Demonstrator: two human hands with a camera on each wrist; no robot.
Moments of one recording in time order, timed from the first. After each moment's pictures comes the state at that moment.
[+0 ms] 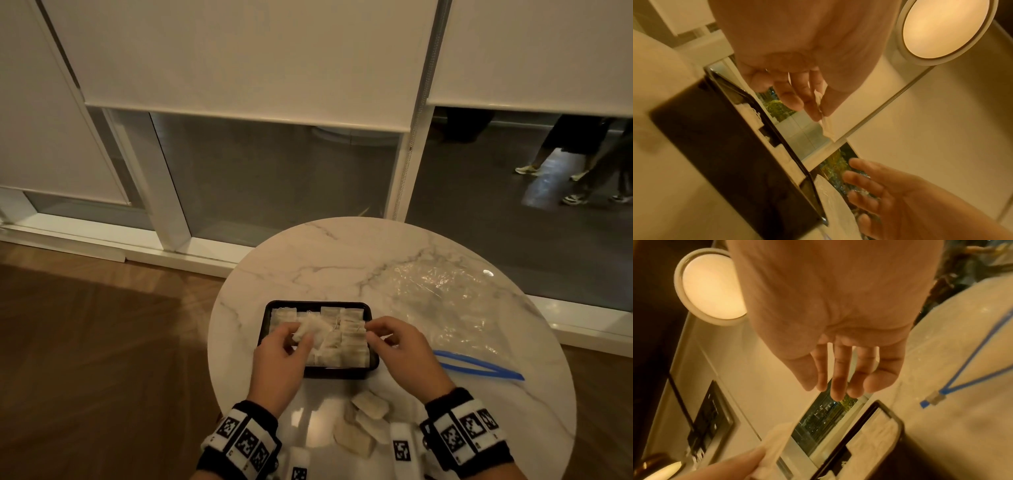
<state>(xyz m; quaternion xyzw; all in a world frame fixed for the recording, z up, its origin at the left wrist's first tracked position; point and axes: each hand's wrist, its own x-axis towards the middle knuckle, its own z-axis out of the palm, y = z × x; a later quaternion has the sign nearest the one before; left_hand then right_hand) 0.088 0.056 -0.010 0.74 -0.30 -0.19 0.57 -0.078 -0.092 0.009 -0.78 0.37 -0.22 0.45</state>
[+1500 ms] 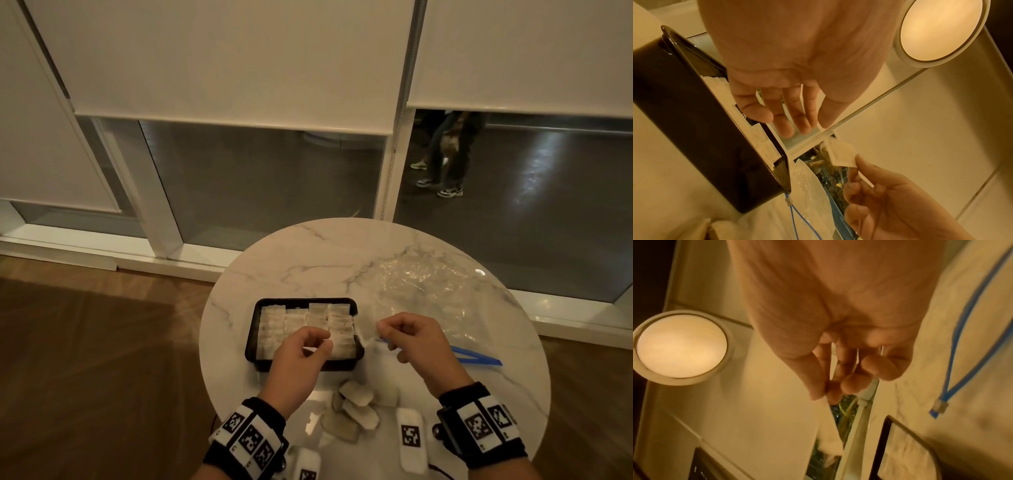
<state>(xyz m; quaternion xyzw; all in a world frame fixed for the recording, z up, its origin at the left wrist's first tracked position) 0.048 0.046 -0.002 0.71 -0.34 -0.29 0.54 -0.119 -0.094 0.032 -0.67 0.39 -0.30 0.56</state>
